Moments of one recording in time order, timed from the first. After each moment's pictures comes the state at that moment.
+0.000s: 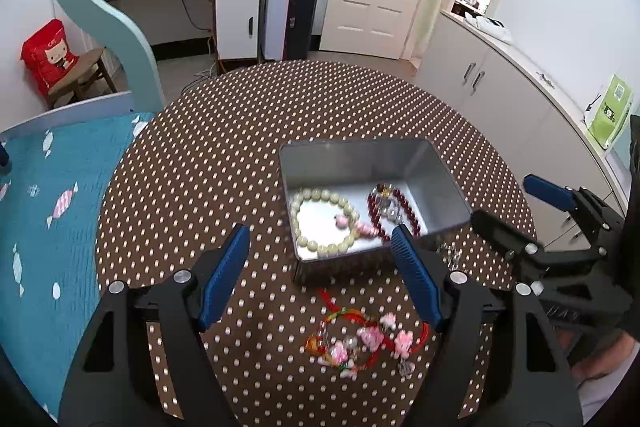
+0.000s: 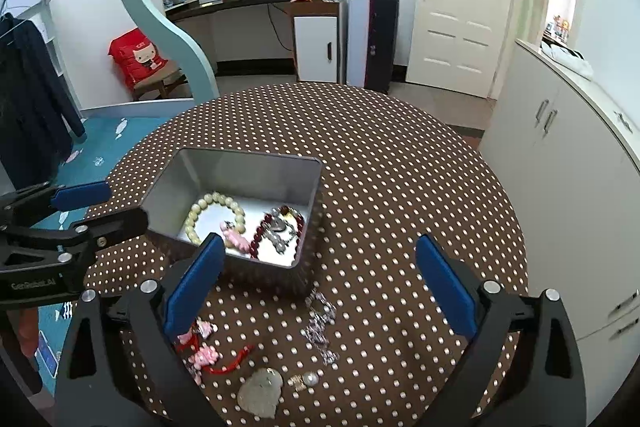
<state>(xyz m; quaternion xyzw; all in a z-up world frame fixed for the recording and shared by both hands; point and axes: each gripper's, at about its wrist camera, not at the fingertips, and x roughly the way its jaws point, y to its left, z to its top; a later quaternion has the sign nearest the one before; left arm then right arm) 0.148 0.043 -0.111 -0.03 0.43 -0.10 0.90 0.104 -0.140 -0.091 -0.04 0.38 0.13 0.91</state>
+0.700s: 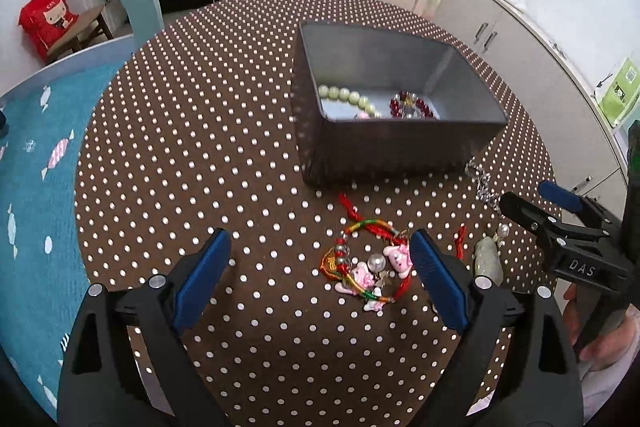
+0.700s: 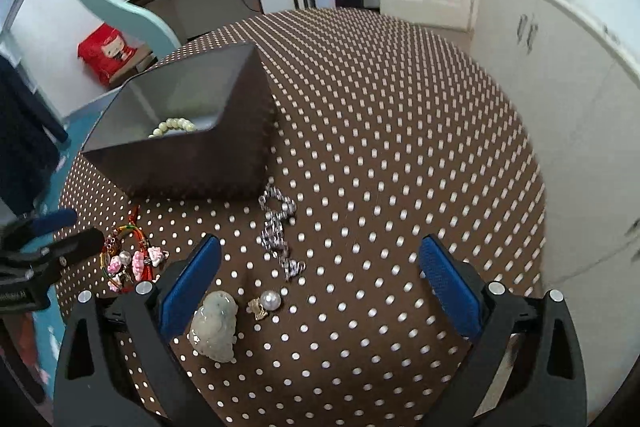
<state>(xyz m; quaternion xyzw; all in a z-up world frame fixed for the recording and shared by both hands) 0.120 0.056 -0.171 -0.04 0.50 -0.09 0.86 0.085 -0.176 -0.151 0.03 0.47 0.09 0.88</state>
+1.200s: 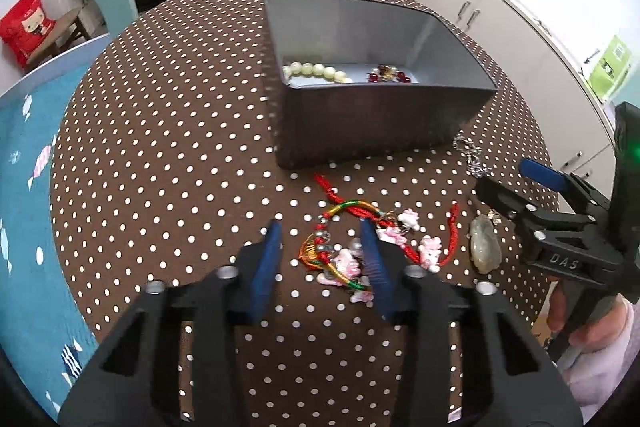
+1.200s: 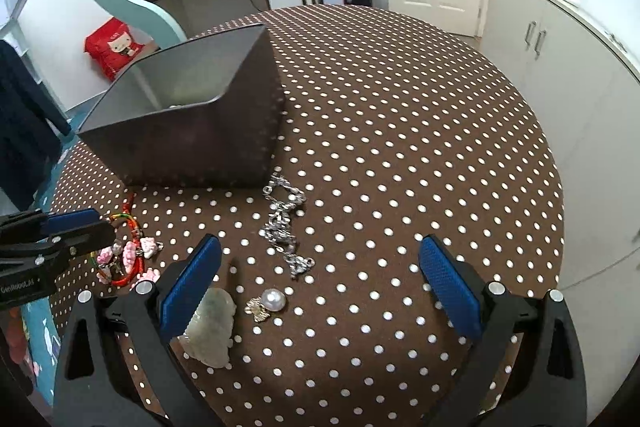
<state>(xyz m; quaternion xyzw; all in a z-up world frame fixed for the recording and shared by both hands) 0.124 0.042 -0.184 -0.02 0.52 -0.13 0.85 0.081 -0.160 -0.159 0.01 0.45 0.11 0.88</state>
